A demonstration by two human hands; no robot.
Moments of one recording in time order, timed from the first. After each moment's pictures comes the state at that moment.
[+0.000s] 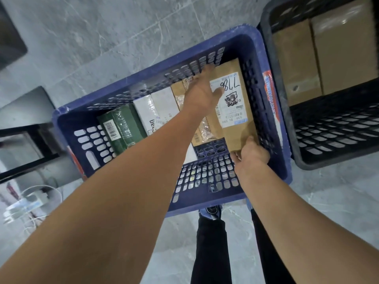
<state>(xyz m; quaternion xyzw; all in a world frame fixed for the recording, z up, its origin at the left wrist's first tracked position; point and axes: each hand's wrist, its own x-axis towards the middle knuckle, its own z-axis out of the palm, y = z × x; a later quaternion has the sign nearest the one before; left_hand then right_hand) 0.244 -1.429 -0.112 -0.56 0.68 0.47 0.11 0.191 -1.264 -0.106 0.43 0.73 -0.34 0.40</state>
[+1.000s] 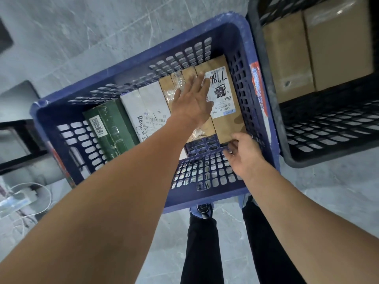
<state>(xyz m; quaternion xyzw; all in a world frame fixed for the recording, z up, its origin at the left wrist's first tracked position) 0.254 -1.397 -0.142 -0.44 0.81 0.28 0.27 0.167 -1.247 -0.114 0.36 0.65 -0.36 0.57</state>
